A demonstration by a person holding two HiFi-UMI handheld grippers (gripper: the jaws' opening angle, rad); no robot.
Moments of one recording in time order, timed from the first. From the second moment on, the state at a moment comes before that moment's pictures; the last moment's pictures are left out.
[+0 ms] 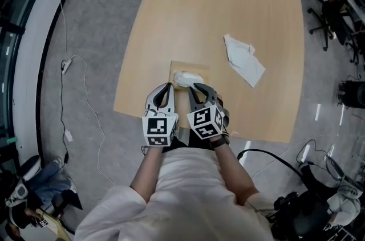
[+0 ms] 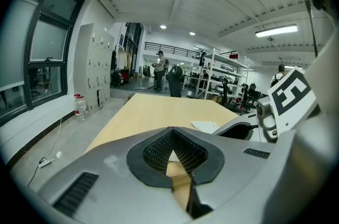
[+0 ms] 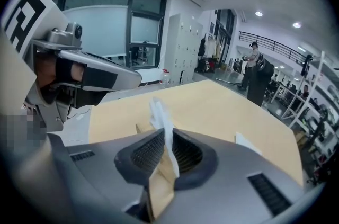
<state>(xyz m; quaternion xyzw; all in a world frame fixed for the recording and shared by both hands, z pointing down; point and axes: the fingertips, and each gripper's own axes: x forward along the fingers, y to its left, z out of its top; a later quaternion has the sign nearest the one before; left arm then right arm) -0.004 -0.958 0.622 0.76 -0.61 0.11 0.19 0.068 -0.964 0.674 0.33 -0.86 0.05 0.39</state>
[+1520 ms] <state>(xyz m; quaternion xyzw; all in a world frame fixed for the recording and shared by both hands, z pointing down) 0.015 -0.878 0.436 0.82 -0.57 -0.03 0.03 0.106 -0.887 0.435 0.52 -0.85 0.00 0.04</state>
